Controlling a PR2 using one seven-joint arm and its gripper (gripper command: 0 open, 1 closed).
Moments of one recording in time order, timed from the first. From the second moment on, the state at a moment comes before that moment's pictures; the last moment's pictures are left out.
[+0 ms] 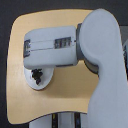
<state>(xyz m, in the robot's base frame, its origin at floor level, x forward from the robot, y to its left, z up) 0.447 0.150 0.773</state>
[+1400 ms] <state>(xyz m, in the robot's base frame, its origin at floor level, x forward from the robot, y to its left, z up) 0.453 0.131 0.807</state>
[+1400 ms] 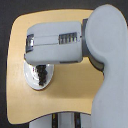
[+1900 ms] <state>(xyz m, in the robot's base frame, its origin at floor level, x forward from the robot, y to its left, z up) 0.477 0.110 0.884</state>
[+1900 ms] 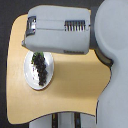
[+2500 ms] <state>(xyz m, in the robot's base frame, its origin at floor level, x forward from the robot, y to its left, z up) 0.495 0.041 0.935</state>
